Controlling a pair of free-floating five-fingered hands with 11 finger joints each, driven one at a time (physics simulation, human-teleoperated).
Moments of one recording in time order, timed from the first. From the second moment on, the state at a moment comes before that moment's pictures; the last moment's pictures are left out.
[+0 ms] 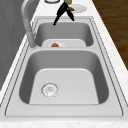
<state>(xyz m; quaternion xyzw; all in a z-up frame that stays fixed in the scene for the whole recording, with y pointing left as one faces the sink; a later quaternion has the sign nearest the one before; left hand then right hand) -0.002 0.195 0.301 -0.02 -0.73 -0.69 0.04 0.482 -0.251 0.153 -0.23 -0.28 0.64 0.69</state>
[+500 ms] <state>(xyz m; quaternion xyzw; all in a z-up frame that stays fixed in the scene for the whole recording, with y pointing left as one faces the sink) -0.002 0.195 0.301 -0.02 -0.73 -0.69 0.04 0.400 -0.268 0.158 -0.23 -0.29 0.63 0.68</state>
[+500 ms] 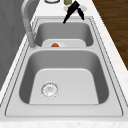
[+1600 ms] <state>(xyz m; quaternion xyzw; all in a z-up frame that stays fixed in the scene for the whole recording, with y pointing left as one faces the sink) -0.002 0.195 0.301 -0.02 -0.73 -0.69 0.04 0.243 -0.274 0.200 -0.29 -0.37 0.58 0.66</state>
